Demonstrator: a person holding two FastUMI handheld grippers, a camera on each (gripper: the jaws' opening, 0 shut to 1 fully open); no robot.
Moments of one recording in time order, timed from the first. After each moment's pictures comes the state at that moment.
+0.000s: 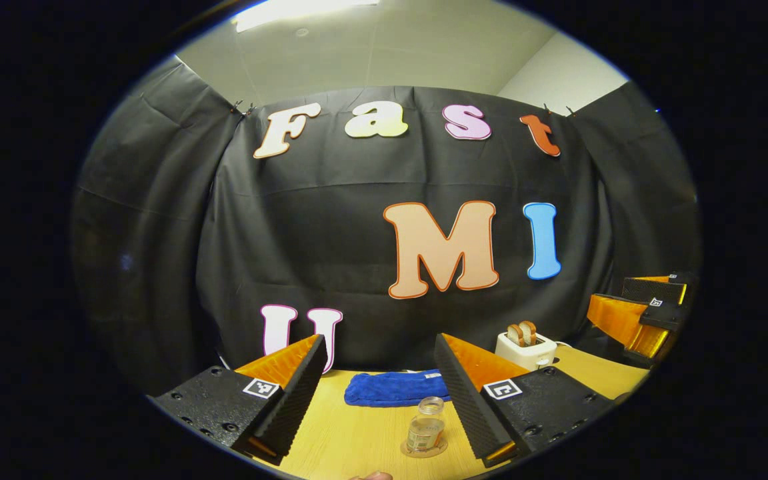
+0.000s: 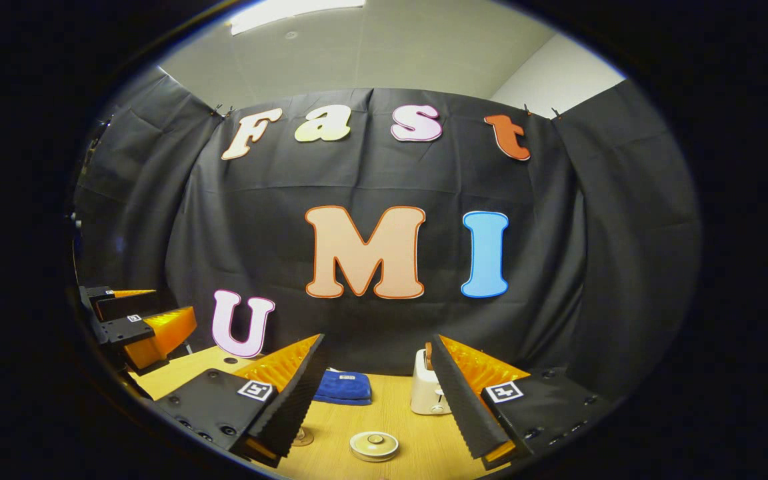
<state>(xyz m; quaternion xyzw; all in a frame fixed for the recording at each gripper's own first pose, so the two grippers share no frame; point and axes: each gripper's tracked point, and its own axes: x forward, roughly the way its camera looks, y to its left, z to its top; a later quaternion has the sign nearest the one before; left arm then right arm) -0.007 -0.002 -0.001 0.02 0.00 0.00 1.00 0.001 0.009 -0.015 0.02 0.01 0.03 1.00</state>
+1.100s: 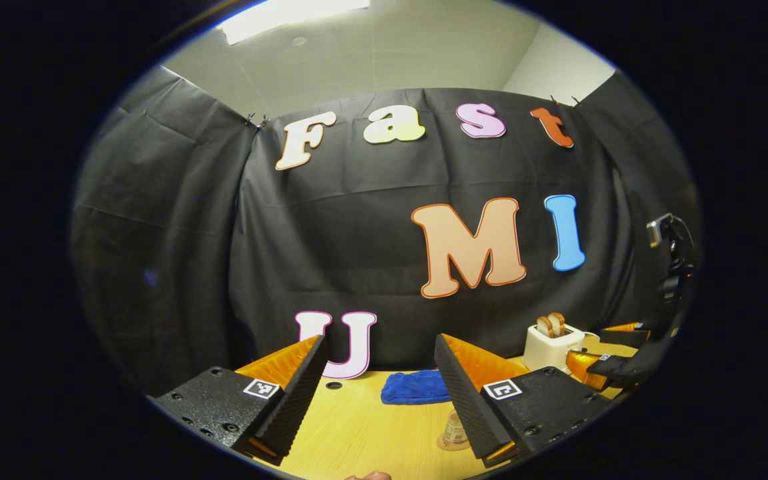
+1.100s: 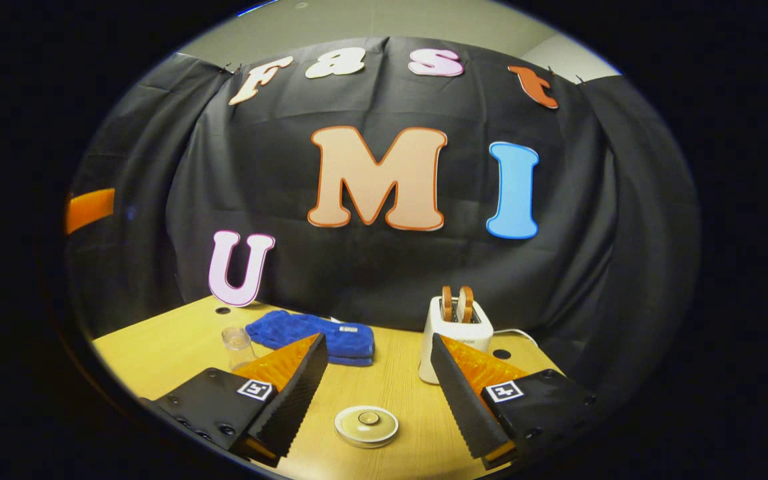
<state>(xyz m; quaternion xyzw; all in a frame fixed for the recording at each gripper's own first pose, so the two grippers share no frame) -0.030 0.043 0.008 0.05 0.00 0.06 1.00 0.057 0.022 -0.168 -0.01 0.14 0.07 0.99</state>
